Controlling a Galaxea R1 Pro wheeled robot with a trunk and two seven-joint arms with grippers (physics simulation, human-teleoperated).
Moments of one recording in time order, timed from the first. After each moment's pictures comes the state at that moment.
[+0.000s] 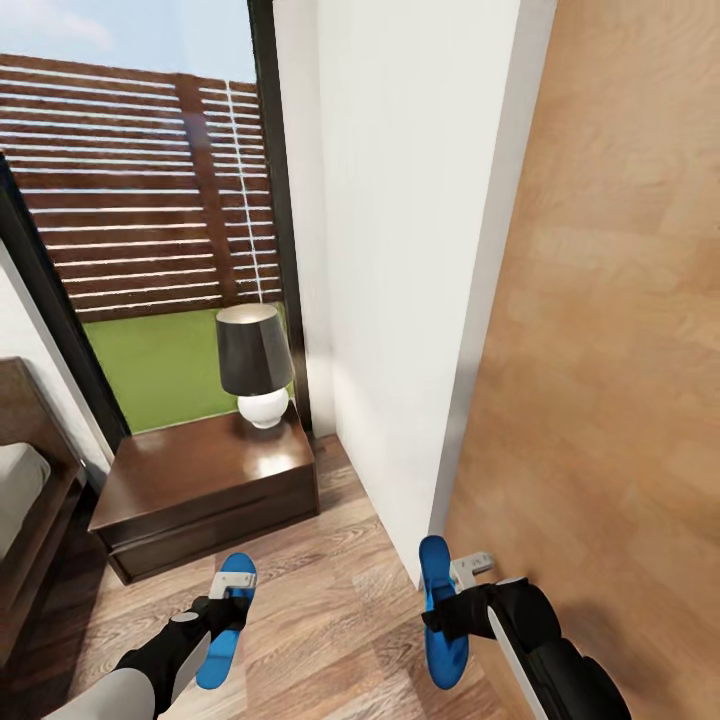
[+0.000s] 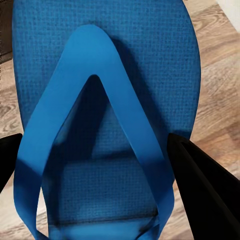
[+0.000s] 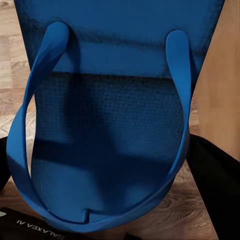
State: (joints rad) left arm -0.61 0.06 0.04 -0.24 -0.06 0.03 -0.07; right arm -0.27 -0.03 0.20 -1.38 0.07 1.02 0.23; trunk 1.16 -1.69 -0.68
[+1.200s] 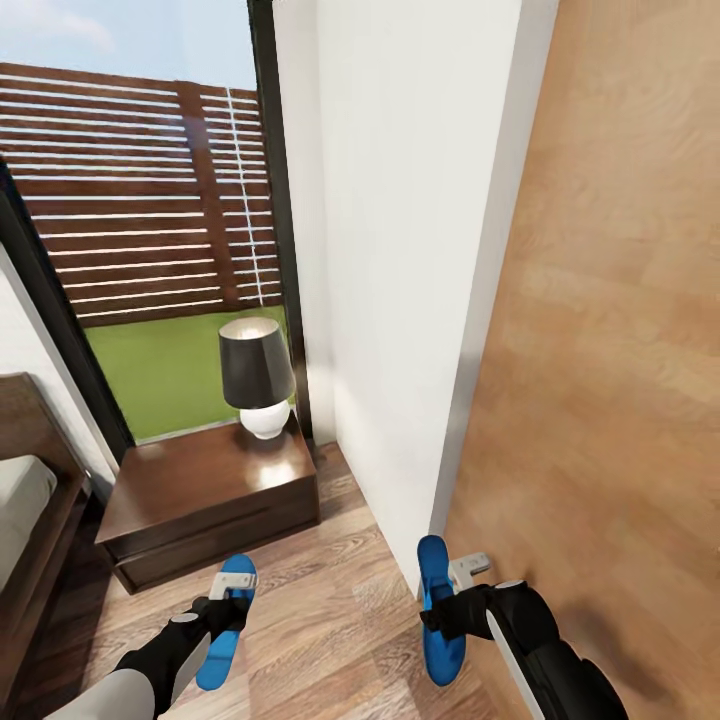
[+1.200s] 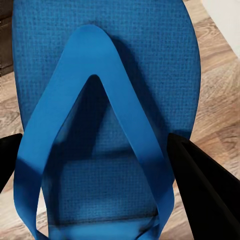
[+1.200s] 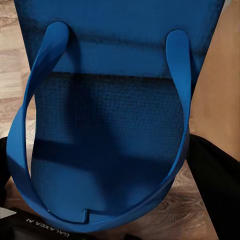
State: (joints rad) left arm -0.61 0.06 0.04 -0.24 -0.06 0.03 -0.07; right arm -0.27 -0.03 0.20 -1.36 0.07 0.97 0.23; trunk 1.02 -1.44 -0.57
